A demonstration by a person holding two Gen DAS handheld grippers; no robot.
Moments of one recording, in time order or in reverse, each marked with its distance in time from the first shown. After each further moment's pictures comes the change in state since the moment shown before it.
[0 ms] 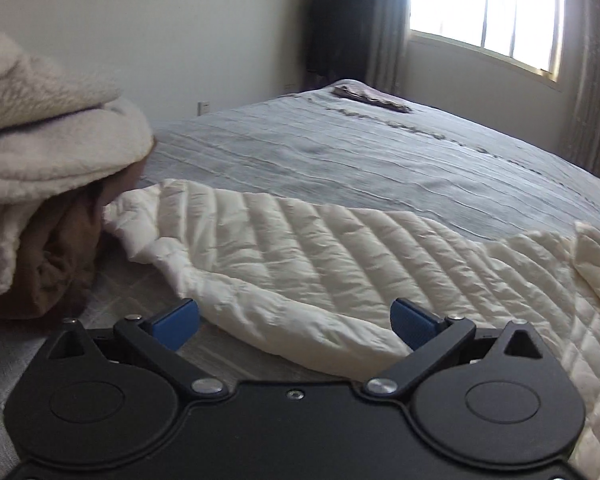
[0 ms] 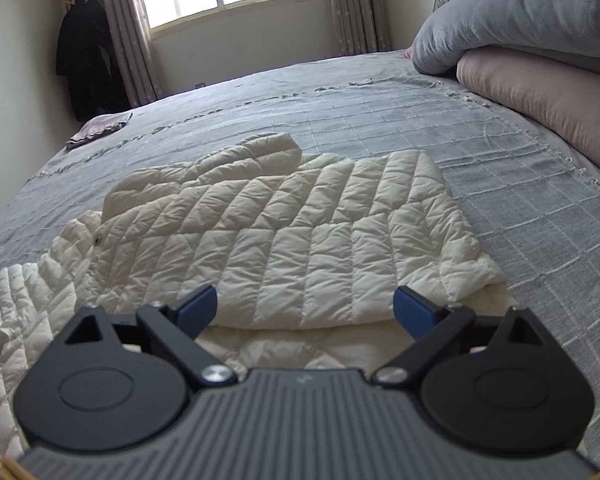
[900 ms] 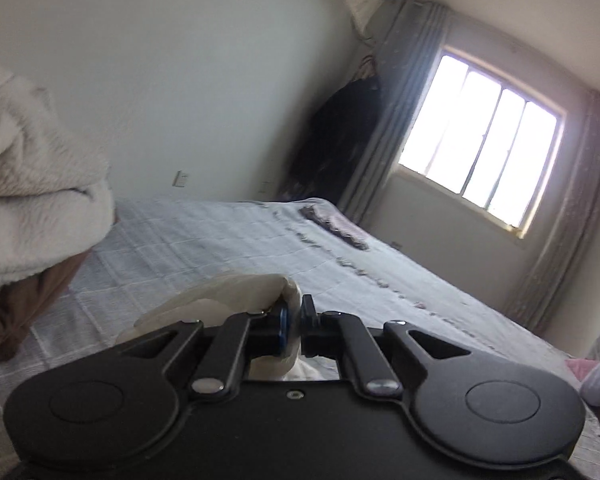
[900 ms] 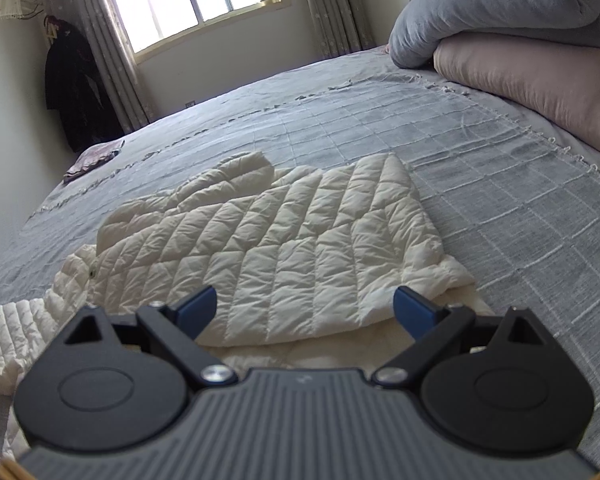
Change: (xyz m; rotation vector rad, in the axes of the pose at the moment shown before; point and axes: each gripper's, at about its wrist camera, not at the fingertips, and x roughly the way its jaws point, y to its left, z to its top) left arm -0.060 -0.029 0.051 -0.274 -0.319 -0.224; right arm -0.012 -0.046 0.011 0.127 -0.018 0.032
